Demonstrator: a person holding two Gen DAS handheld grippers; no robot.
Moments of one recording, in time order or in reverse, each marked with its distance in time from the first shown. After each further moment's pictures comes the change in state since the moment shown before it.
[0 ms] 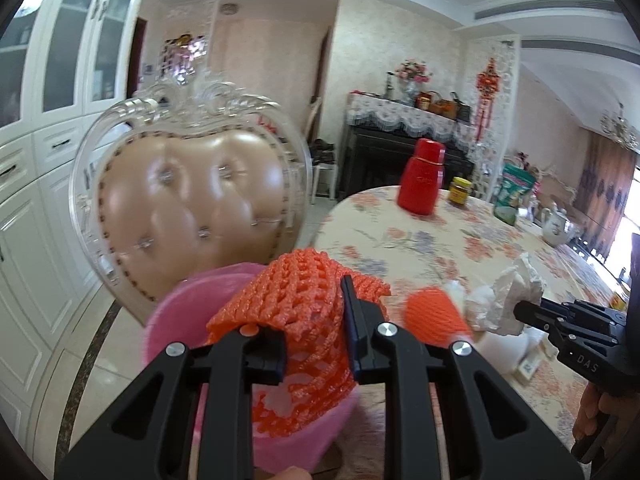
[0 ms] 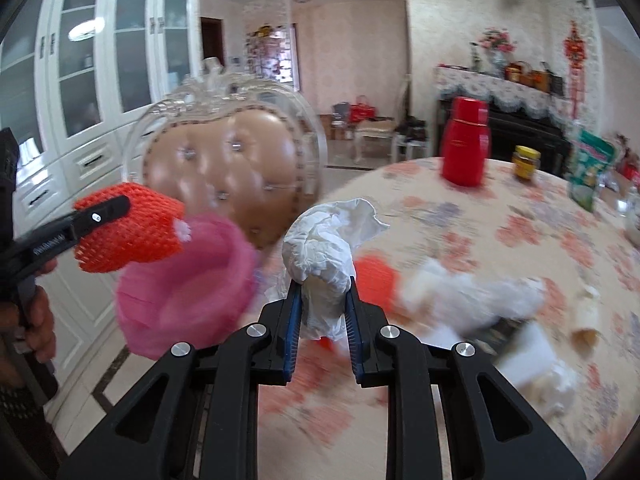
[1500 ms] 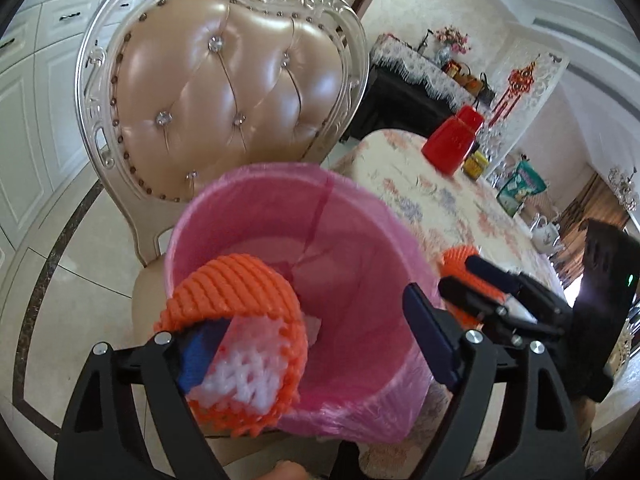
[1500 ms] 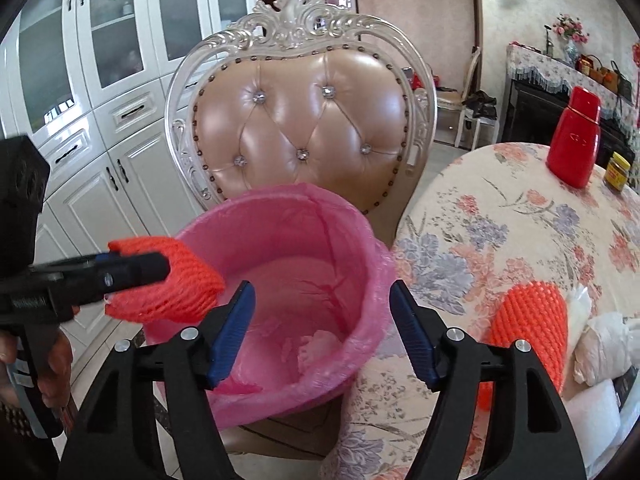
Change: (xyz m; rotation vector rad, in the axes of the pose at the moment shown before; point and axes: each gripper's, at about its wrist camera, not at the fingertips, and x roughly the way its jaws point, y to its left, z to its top) left arm 0.059 0.108 -0.037 -0.250 0.300 -0.128; right arm 0.117 0.092 0.012 -0.081 0.150 0.125
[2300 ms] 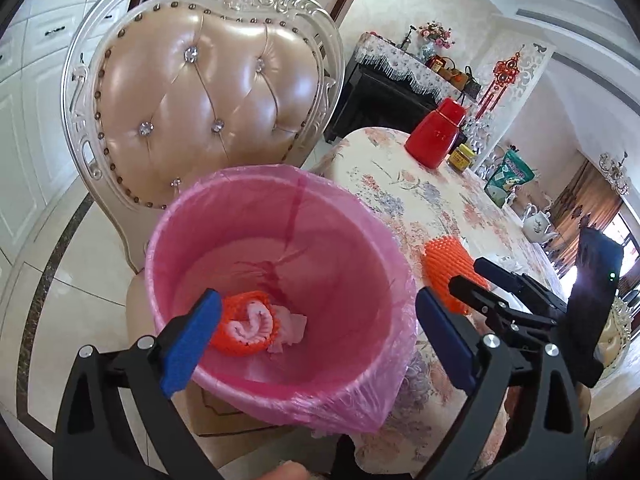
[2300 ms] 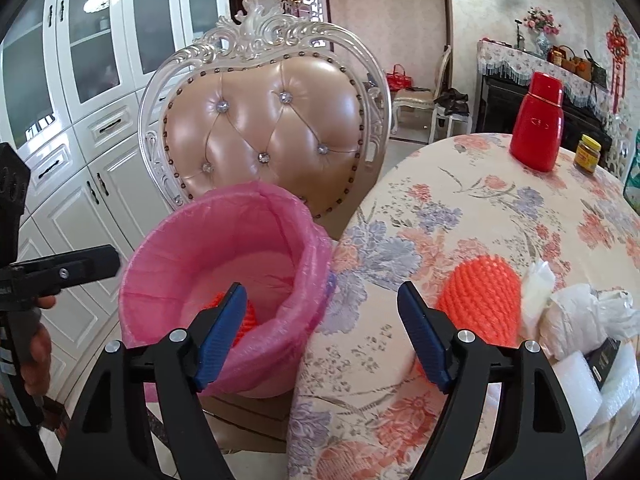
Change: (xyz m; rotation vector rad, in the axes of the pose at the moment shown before) left arm -0.014 -0.021 -0.005 0.053 -0.019 -0.023; right arm -0.027 -0.038 -0.021 0.059 -0.027 -0.069
